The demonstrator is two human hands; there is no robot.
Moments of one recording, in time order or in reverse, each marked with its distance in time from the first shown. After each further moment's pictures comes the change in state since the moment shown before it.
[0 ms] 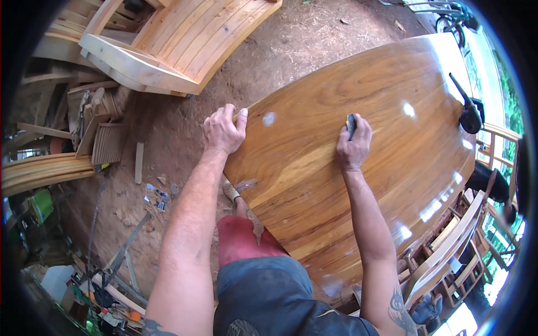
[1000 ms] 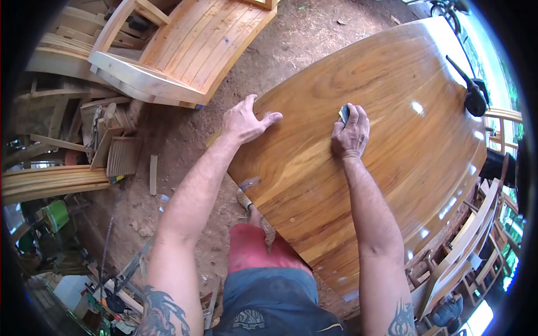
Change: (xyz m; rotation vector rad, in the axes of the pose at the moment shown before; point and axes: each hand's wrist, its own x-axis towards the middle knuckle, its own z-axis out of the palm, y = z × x) left_hand 0.026 0.057 -0.019 0.008 -0.392 -0.003; right_hand -0.005 0.006 0.015 -0.123 -0.013 -0.022
